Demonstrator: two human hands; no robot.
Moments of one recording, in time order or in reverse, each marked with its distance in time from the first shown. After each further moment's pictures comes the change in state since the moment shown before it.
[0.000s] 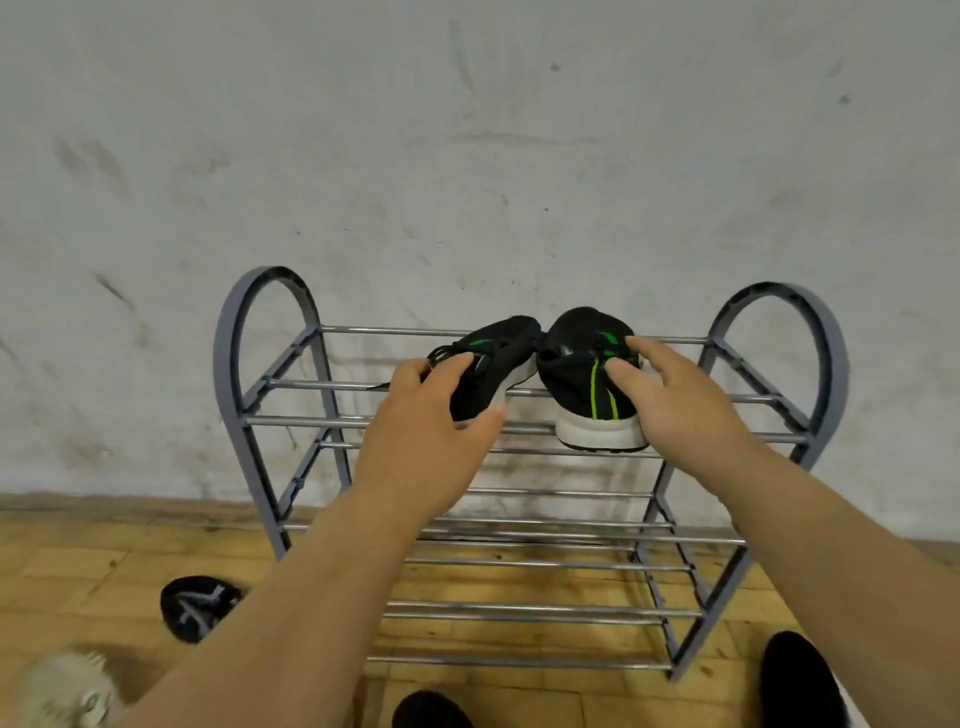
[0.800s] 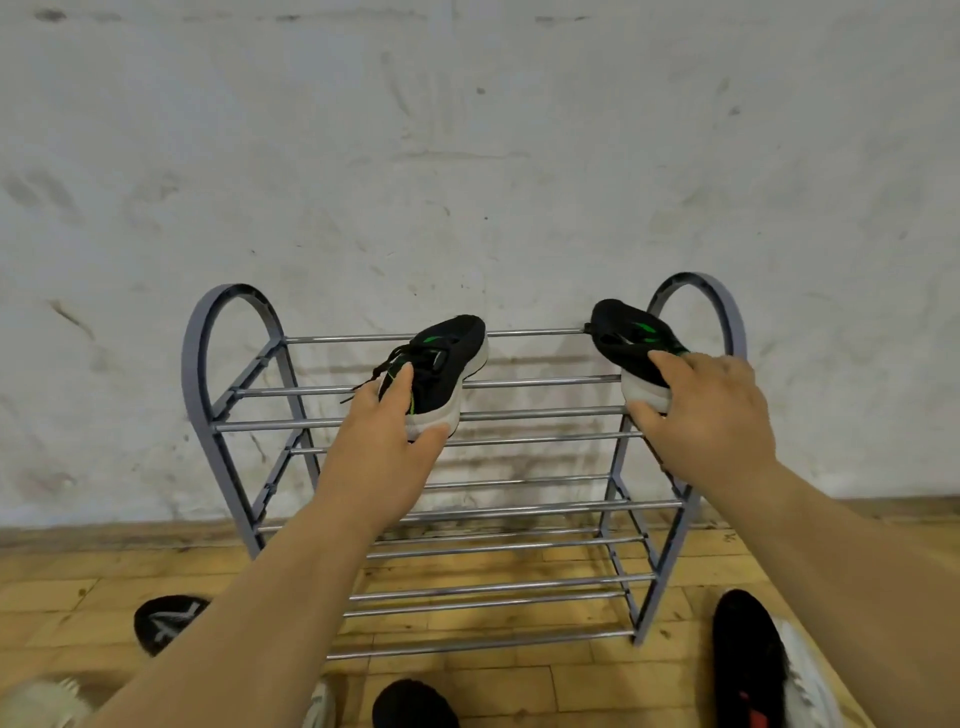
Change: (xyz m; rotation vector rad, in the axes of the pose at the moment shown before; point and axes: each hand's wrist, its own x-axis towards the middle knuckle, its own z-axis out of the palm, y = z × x) left_hand -0.020 0.000 0.006 0.062 -0.095 0.017; right_hand -0.026 0.078 -0.052 -0.723 0.303 -0.107
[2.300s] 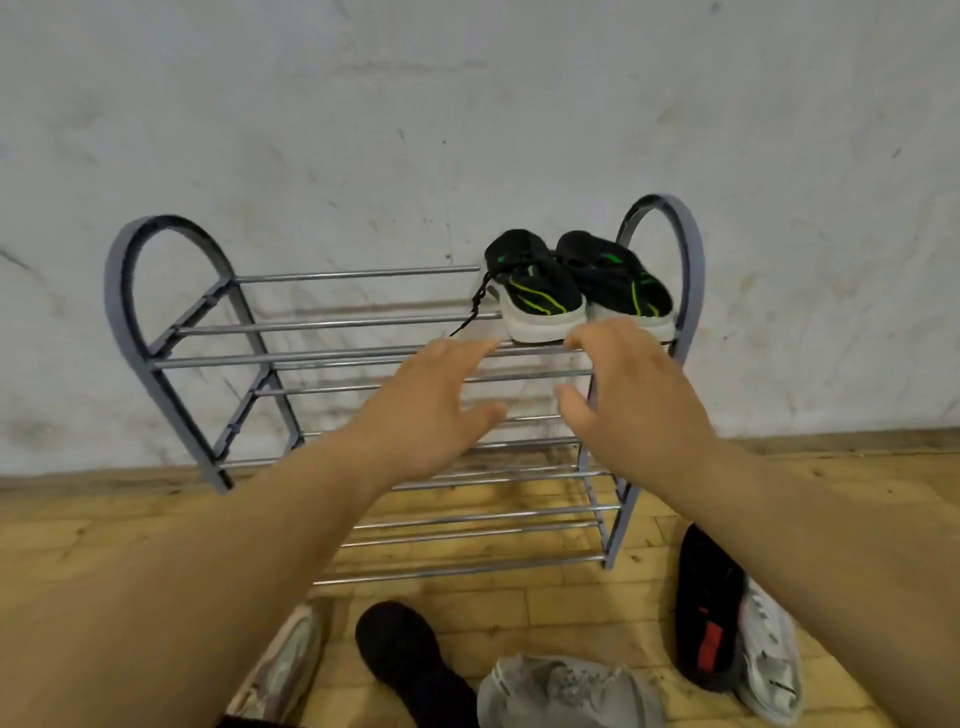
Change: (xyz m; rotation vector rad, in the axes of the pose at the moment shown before) left_hand -0.019 0.063 0.041 0.135 -0.312 0.243; right_hand -0.058 -0.019 -0.018 0.303 -0.037 -0.288
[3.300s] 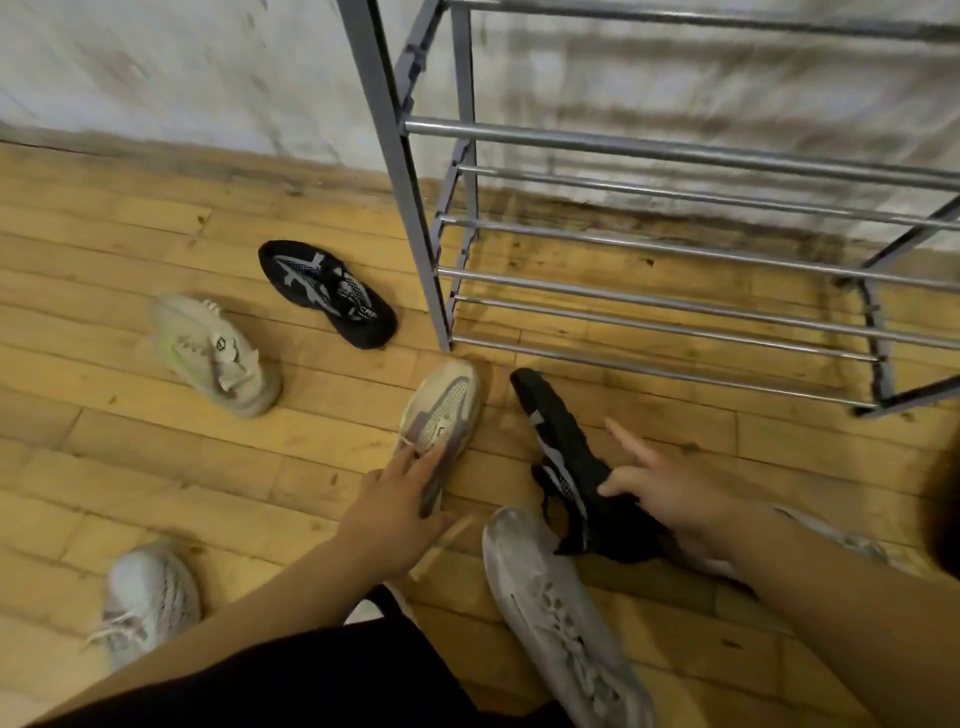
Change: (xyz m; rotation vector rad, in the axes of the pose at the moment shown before) left_hand -0.288 -0.330 0.217 -0.038 -0.526 -0.805; right_hand -0.176 -0.083 0.347 0.798 -1.238 0.880
